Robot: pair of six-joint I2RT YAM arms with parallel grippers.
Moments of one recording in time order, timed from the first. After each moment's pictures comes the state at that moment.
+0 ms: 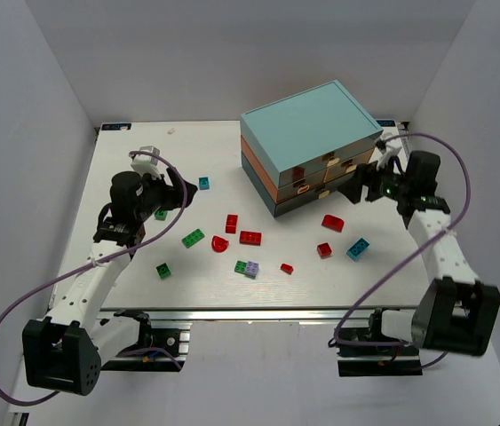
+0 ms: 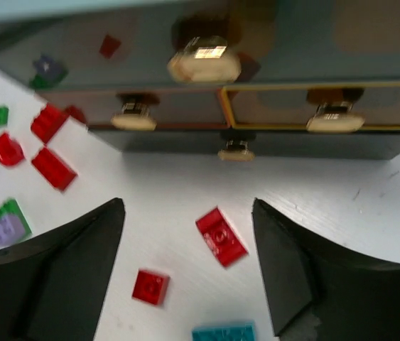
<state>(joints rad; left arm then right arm) -0.17 1.05 0.77 -0.02 0.26 -0.34 -0.10 1.20 0.89 -0.21 -0.74 -0.16</state>
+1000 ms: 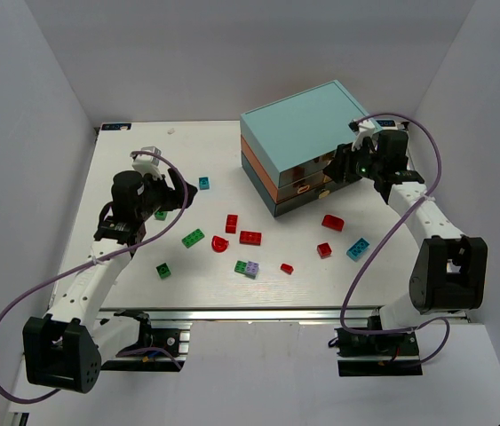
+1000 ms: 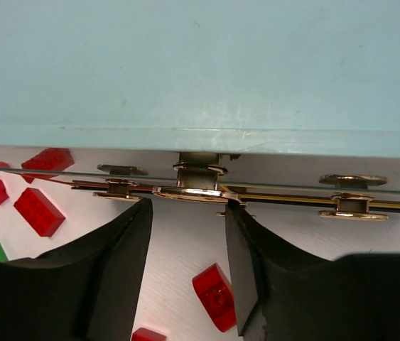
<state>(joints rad) -0.17 1.06 0.77 -0.05 0.24 -0.32 0.07 1.51 1.14 -0.15 -0.58 -0.07</state>
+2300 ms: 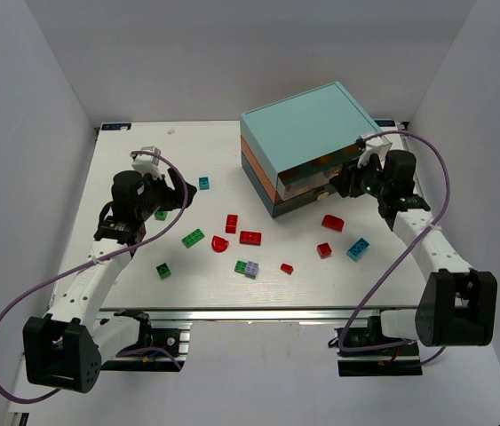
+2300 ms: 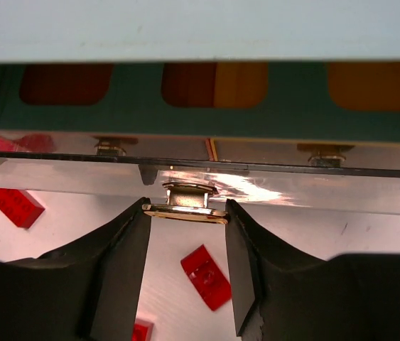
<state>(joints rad) -0.17 1.07 0.78 -0.05 0.23 -0.31 0.07 1.33 0.91 -0.01 -0.51 -0.10</state>
